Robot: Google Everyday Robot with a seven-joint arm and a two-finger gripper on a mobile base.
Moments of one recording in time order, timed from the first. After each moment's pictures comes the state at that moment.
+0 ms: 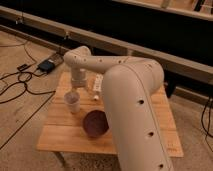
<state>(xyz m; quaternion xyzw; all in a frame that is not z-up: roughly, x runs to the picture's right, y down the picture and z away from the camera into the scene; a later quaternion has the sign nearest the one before) -0.143 0.038 0.857 -0.32 0.20 0.60 0.71</state>
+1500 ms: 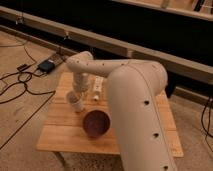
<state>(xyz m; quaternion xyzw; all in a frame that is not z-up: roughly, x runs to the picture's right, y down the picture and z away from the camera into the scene) -0.130 0.055 0.841 -0.33 0.19 0.59 0.72</state>
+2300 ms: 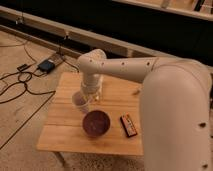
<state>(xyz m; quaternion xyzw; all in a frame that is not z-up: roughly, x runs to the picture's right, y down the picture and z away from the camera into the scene) -0.071 0.073 0.765 -0.32 0.17 0.61 0.71</state>
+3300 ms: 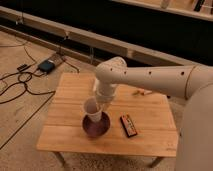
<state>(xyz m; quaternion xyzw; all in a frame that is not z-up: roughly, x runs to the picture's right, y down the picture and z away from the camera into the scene) -0.017 0.110 0.741 -0.33 0.17 0.64 0.67</state>
